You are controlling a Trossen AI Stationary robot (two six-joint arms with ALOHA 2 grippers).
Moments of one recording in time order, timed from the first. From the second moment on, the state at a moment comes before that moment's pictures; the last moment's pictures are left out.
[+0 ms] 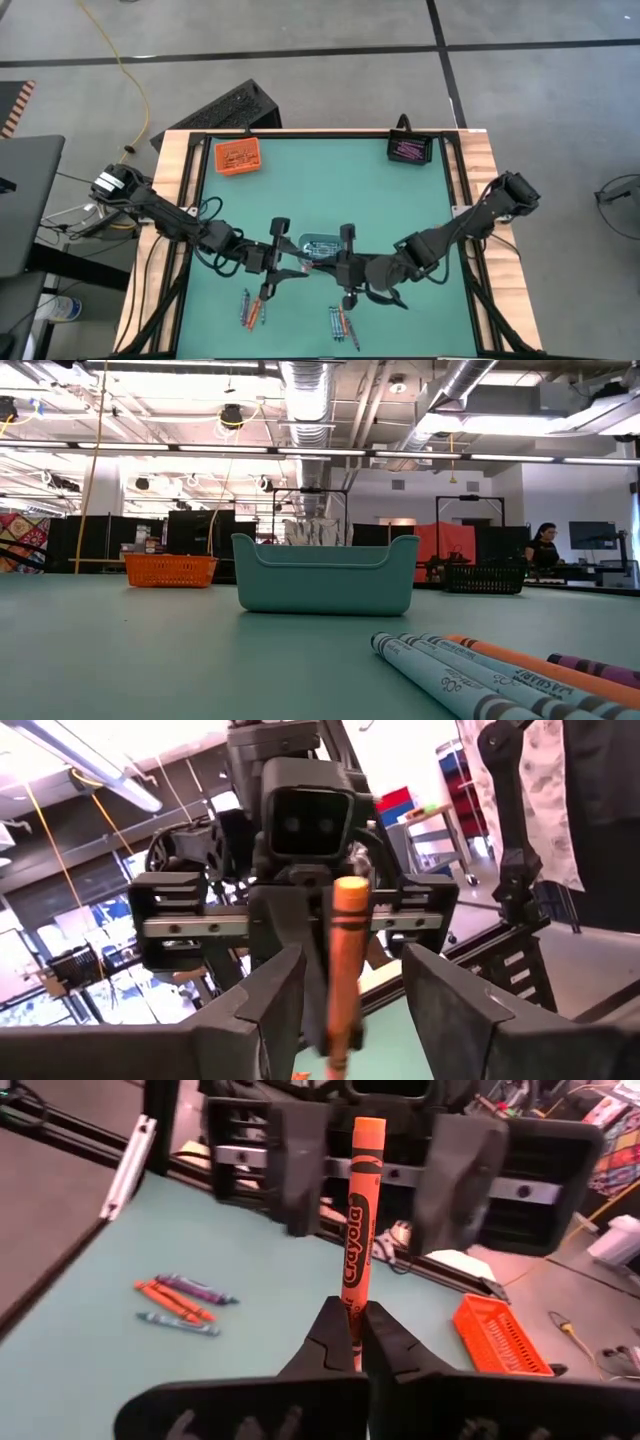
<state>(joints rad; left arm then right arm) -0.41 1.43 0.68 1.05 -0.16 0.45 0.51 1.66 1.37 -0.07 0.60 -0.21</state>
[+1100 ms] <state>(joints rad) -0.32 1.39 0.69 0.89 -0.12 0.43 0.46 1.66 1.37 -0.29 0.69 -0.08</state>
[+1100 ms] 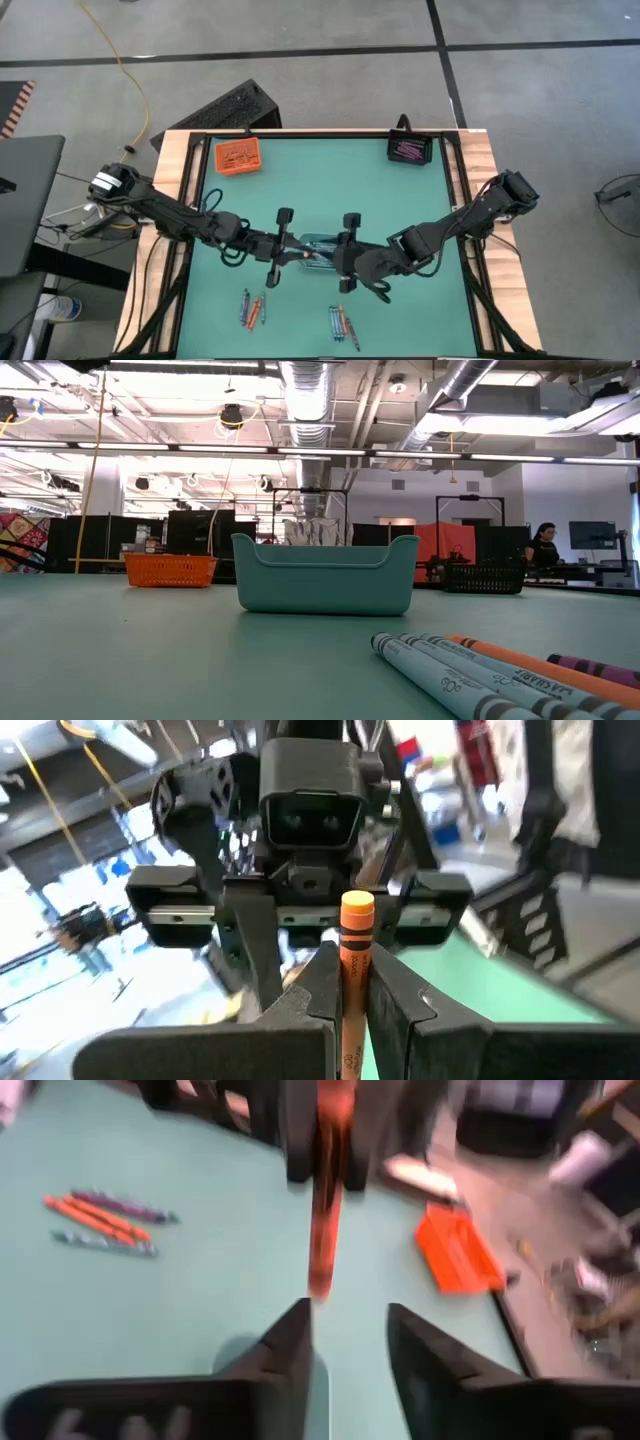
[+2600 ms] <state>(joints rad) 0.96 1.46 0.97 -0.63 -0.07 0.62 0.81 1.66 1.37 -0.92 0.73 0.78</state>
